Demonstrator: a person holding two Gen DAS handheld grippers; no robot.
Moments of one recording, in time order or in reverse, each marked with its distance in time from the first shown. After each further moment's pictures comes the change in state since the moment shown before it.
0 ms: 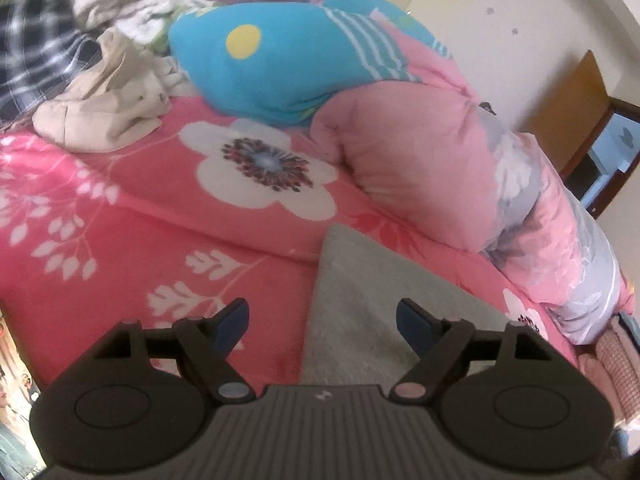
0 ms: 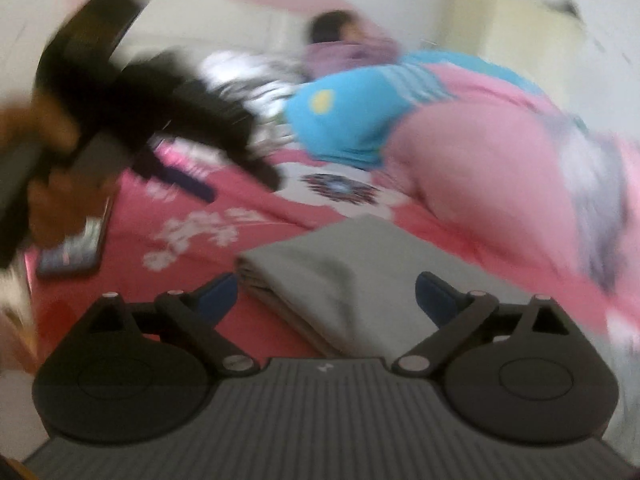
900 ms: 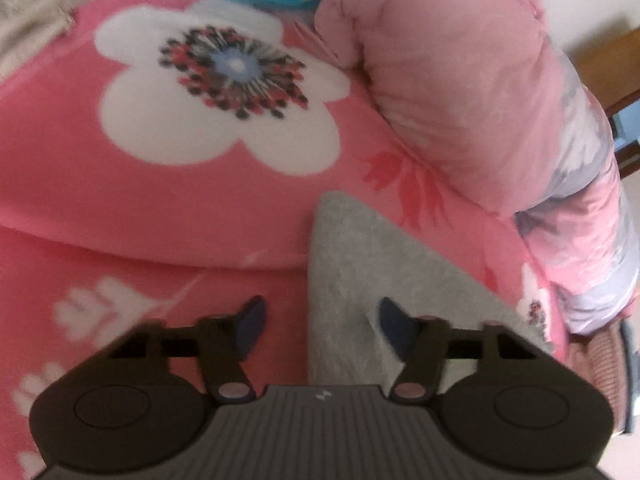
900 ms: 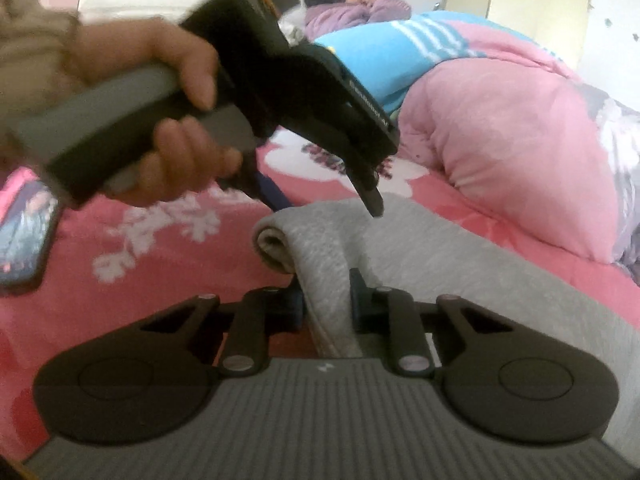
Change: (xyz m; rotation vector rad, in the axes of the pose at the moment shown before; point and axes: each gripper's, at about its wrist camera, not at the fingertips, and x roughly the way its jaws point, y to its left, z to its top) left arm 0.157 -0.004 0.058 -0.125 0.403 -0.066; right arm 0.049 0.000 -0.004 0.137 0.038 -0.018
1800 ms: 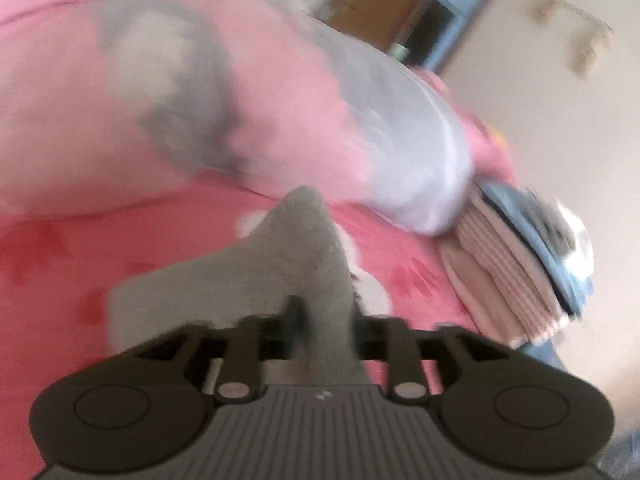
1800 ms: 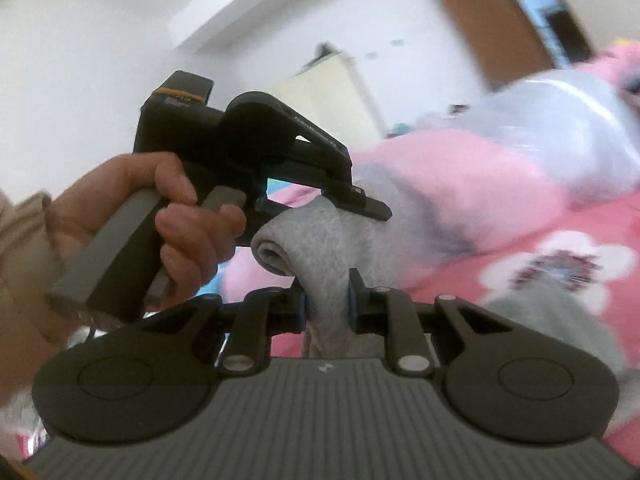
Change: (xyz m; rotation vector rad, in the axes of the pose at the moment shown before) left arm 0.025 -0.369 -0.141 0.624 -0.009 -0.208; right arm -0.216 -0.166 -0.081 0.738 -0.511 -0.288
